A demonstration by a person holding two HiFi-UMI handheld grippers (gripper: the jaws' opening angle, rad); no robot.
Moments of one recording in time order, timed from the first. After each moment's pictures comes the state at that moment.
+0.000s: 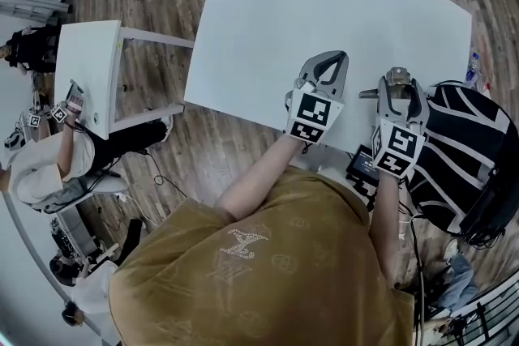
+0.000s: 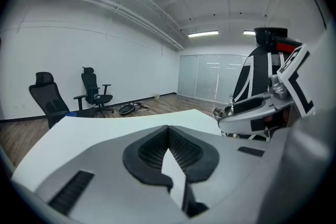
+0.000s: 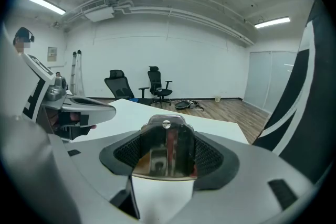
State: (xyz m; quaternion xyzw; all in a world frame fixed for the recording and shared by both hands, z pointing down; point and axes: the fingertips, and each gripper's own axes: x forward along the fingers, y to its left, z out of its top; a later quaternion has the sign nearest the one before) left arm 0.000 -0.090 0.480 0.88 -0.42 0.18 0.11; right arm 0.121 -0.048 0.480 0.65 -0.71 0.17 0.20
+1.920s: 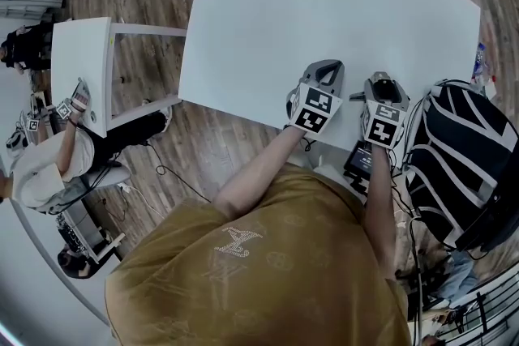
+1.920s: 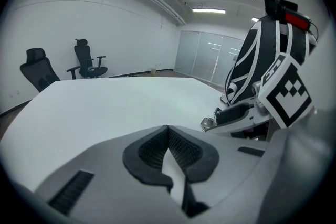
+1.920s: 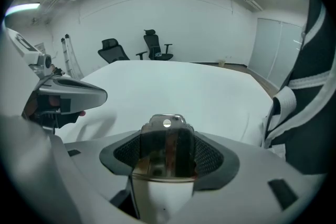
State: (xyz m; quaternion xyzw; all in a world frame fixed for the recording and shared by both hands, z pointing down) left arm 0.003 -0.068 0.609 0.86 -0.37 0.29 0.20; right arm 0.115 -0.031 0.643 0.60 -0.67 0.32 0.32
